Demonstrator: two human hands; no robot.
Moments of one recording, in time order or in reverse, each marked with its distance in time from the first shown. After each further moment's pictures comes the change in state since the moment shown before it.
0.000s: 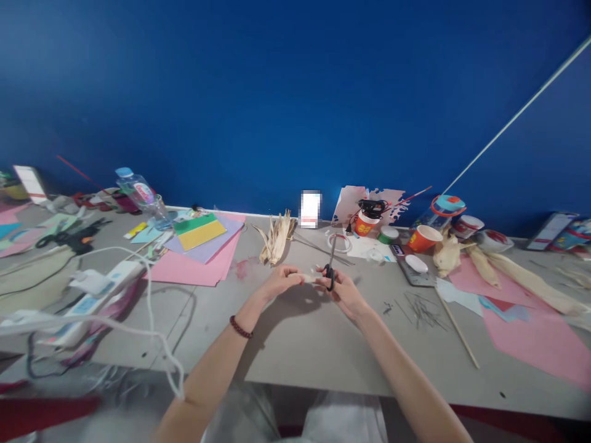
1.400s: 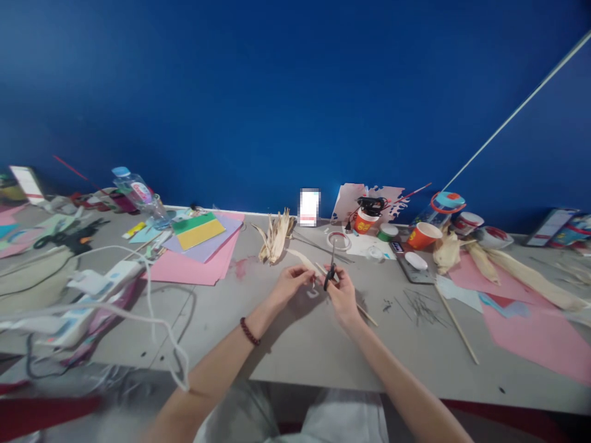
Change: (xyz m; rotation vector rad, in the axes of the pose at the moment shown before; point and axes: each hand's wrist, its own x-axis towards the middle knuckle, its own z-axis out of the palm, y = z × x) left_hand 0.008 -0.007 0.041 -0.368 0.192 -0.035; right_hand -0.008 0.021 0.017 -0.188 0.268 -0.294
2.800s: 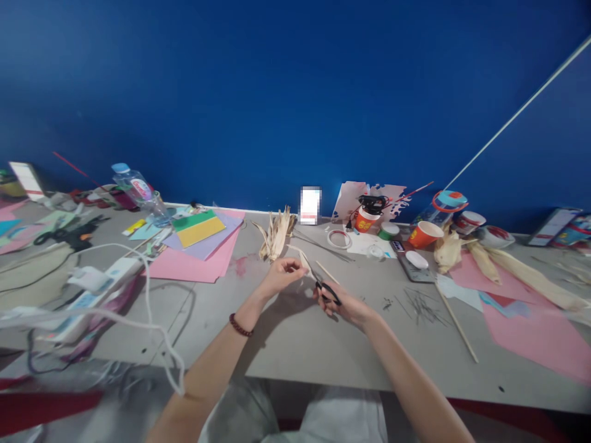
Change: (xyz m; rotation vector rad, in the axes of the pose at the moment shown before) left_hand -0.002 0.025 -0.024 0.256 -0.033 0.100; right_hand 0.001 -0.020 -0.032 -0.131 -0.726 0.458
